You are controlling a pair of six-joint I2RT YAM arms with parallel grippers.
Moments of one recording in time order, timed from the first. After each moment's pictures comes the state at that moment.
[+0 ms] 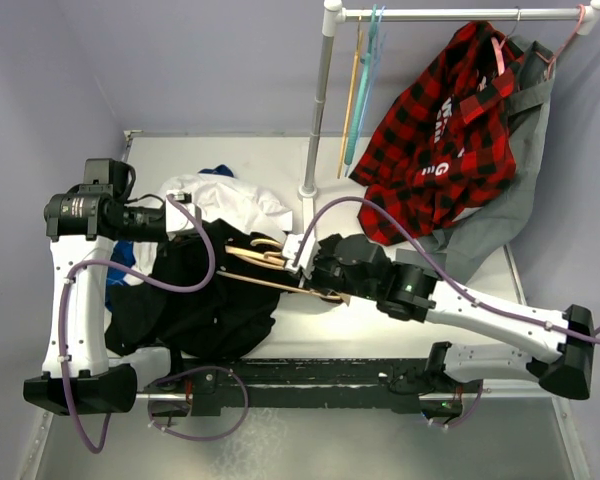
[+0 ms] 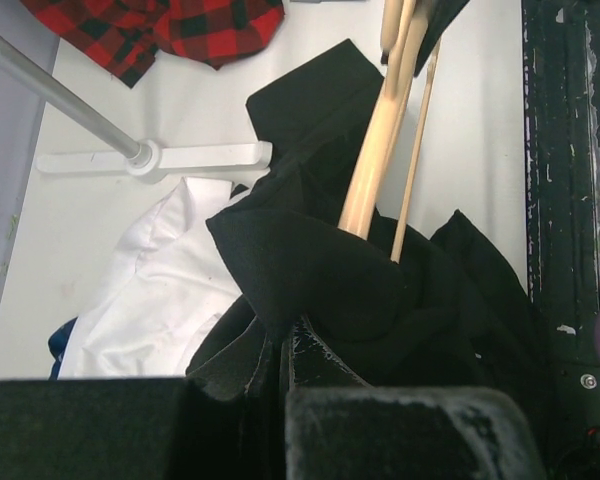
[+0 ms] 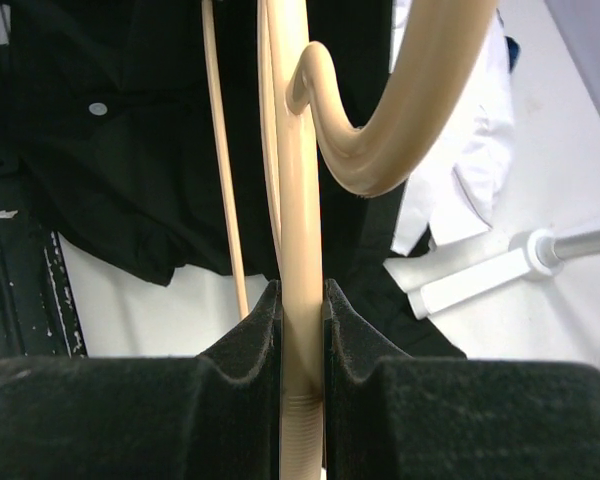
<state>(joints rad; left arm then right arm) 0.05 1.17 1.53 -1.52 1.07 1.43 1.13 1.08 0.95 -0.24 0.05 -0.30</state>
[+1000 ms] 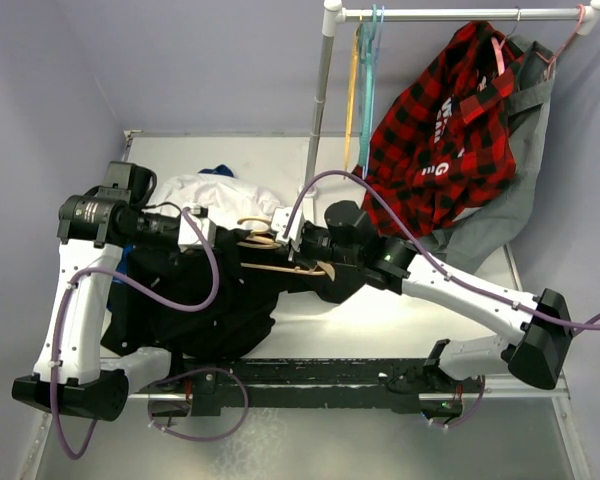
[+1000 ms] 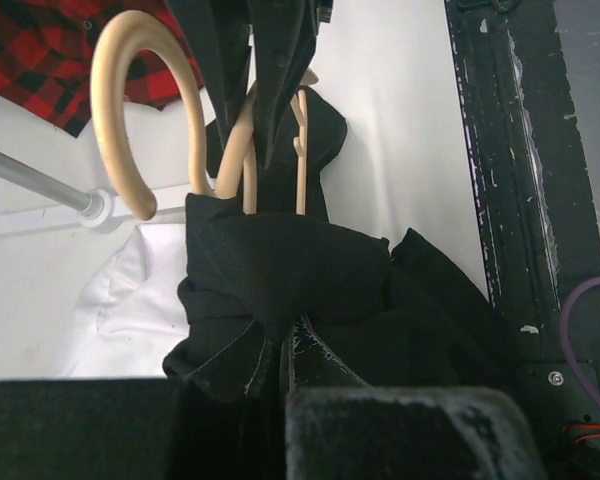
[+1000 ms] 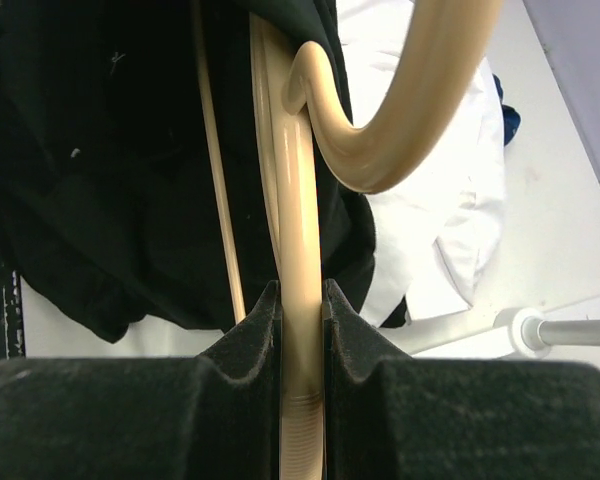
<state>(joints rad) -0.11 1.16 1.52 -1.53 1.05 1.39 0.96 1.30 1.08 -0.14 -0.21 -0.39</state>
